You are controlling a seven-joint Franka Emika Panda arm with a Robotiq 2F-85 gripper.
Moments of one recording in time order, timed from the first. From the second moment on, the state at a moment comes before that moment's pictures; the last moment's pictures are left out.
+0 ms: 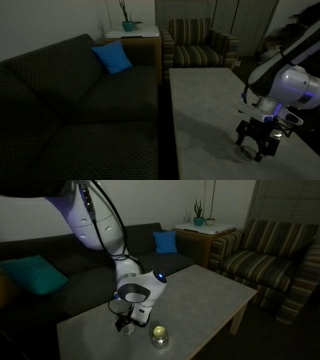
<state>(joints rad) 0.01 1.46 0.05 -1.36 0.58 2.43 1.14</state>
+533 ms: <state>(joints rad) 0.01 1.45 0.05 -1.38 0.58 2.46 1.13</state>
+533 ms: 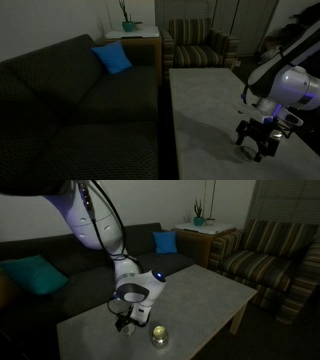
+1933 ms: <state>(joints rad) 0.11 1.40 0.05 -1.67 0.58 3.10 1.11</state>
